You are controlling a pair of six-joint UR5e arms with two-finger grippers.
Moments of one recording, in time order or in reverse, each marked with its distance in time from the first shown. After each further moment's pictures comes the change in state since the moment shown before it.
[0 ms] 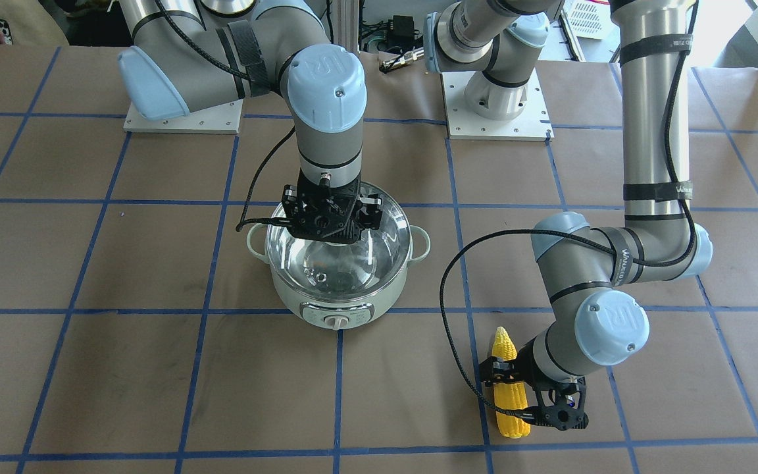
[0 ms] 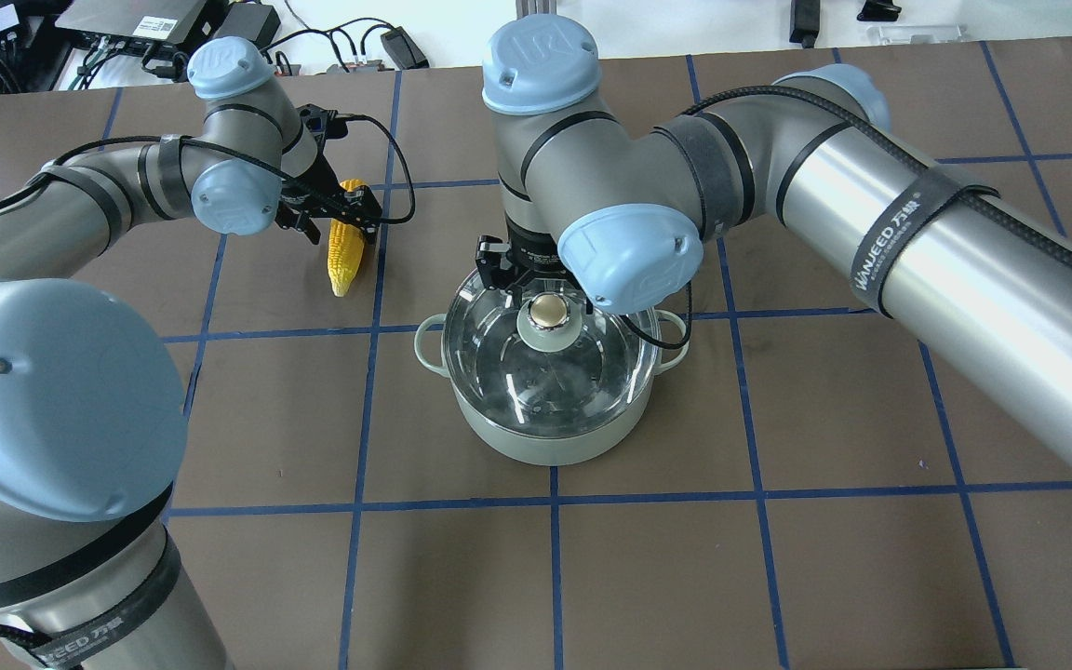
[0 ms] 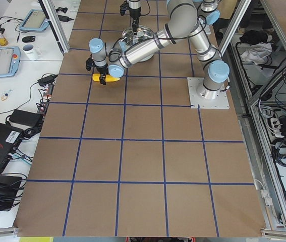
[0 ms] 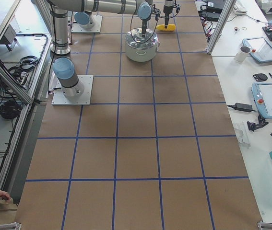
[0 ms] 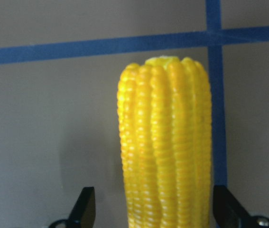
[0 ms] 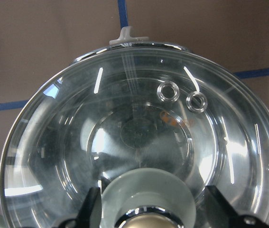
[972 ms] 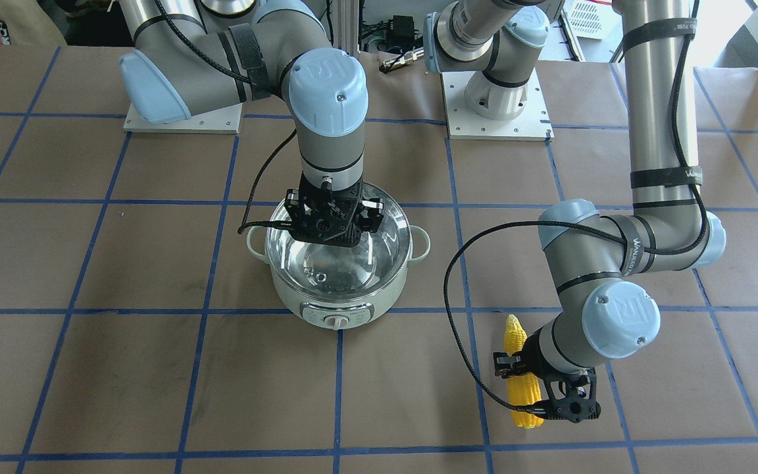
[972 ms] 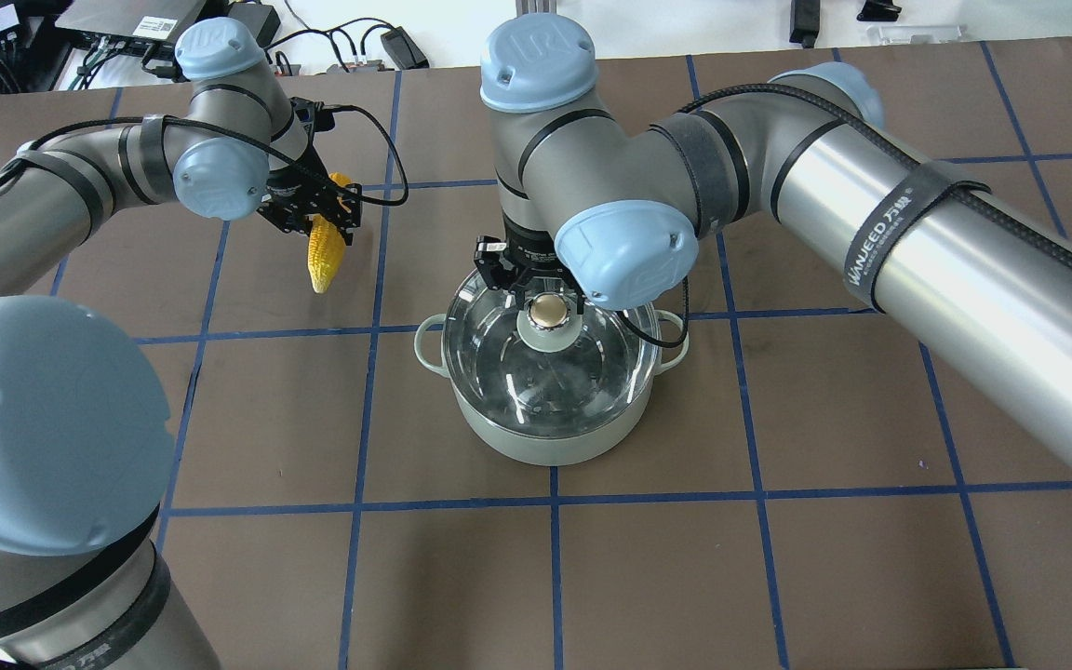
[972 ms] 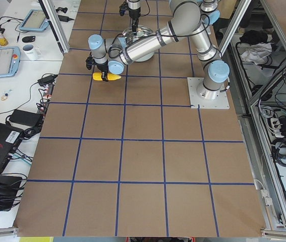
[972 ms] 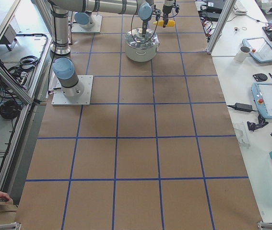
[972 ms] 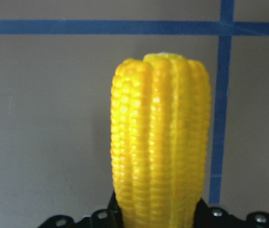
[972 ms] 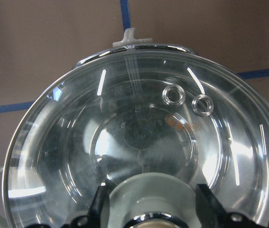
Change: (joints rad) left arm -0.001 0.041 0.015 -0.094 0.030 -0.091; right arm 0.000 0.011 -0.010 0.000 0.007 0.006
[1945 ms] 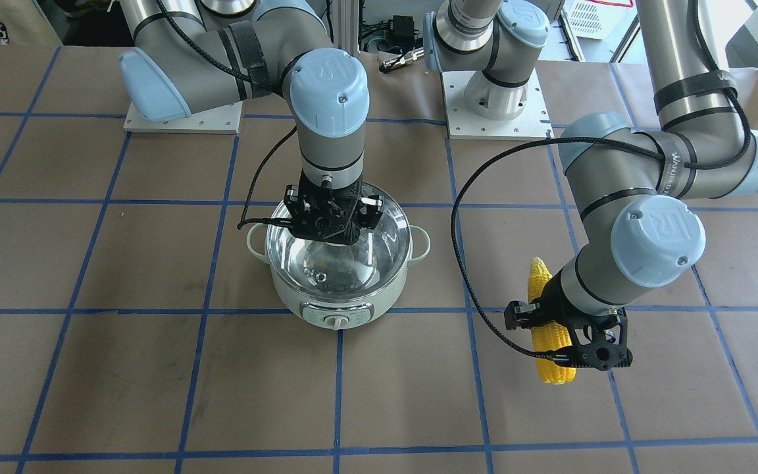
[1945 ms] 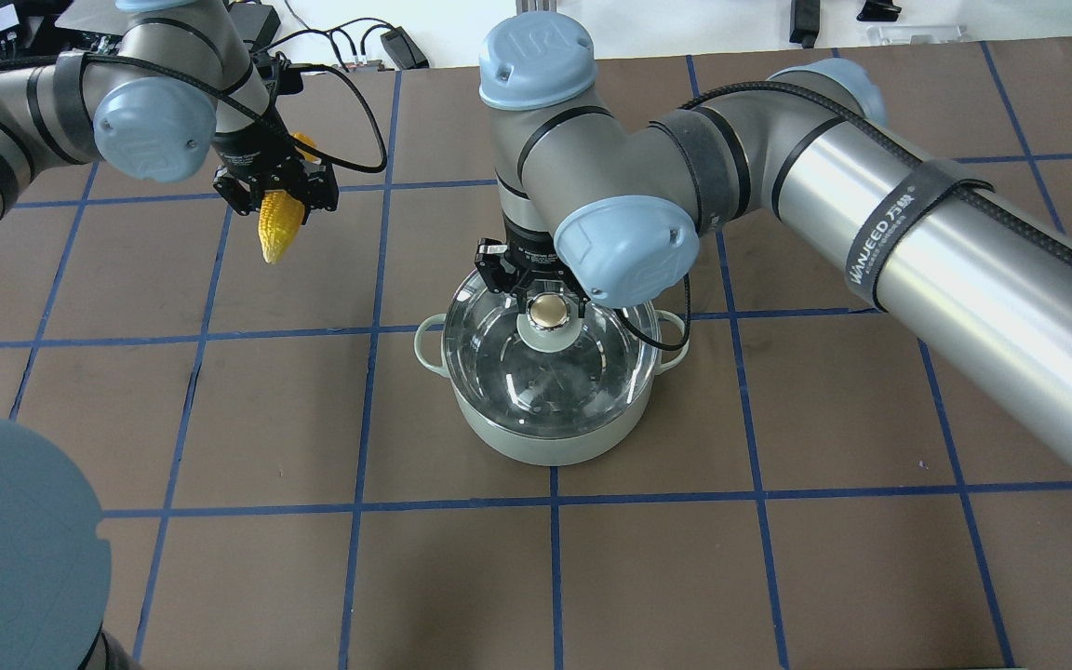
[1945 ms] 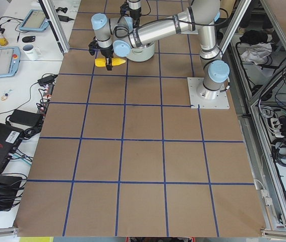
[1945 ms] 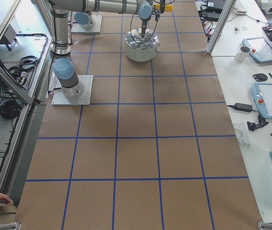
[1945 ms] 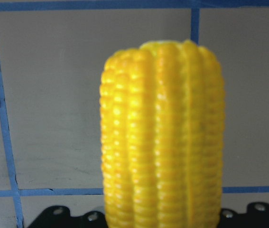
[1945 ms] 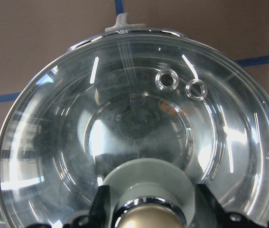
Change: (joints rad) left arm -0.010 0.191 0.000 -0.202 0.046 -0.002; right arm 0.002 -0.003 -0.006 0.044 0.001 0.009
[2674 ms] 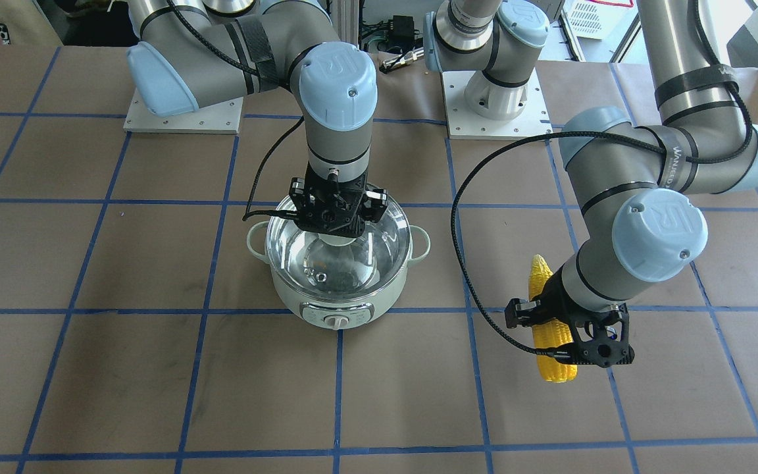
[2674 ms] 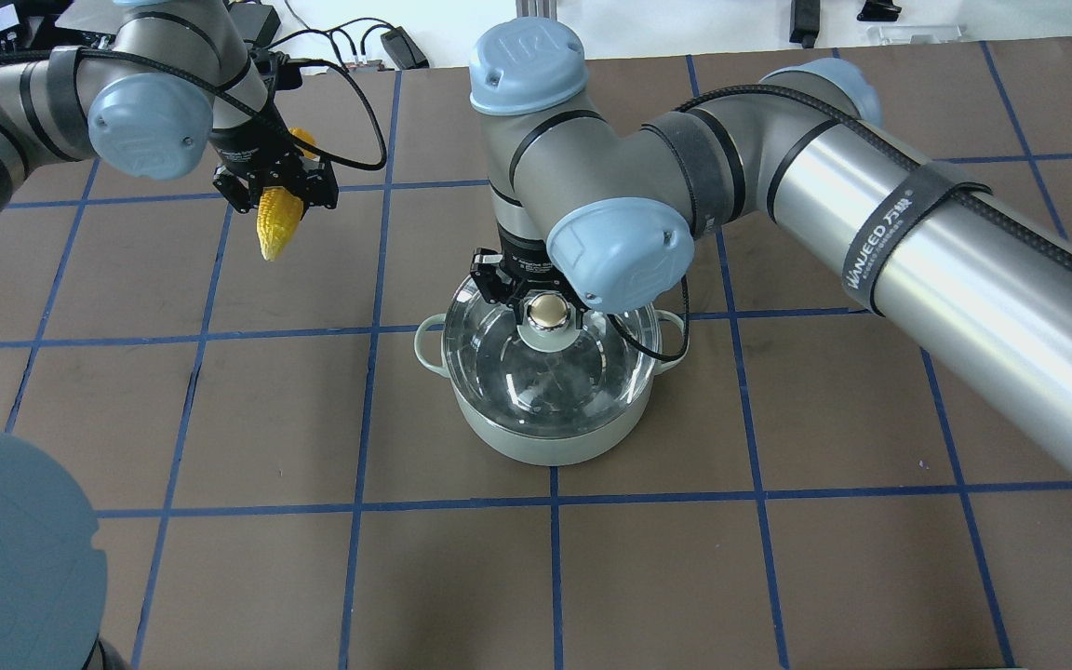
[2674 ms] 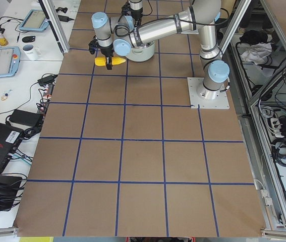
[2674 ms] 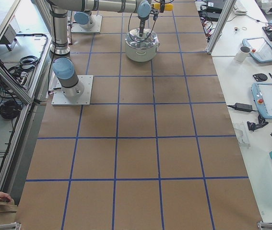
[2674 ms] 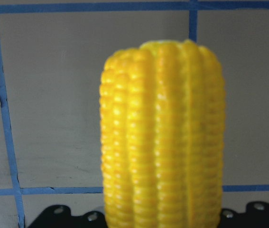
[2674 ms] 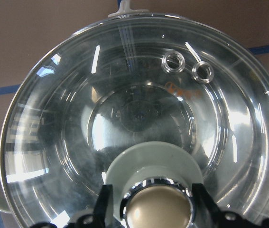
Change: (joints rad) left arm -0.001 0.009 0.000 -0.002 0.001 0.000; right arm 0.018 -0.005 -0.001 0.020 -0.001 0.028
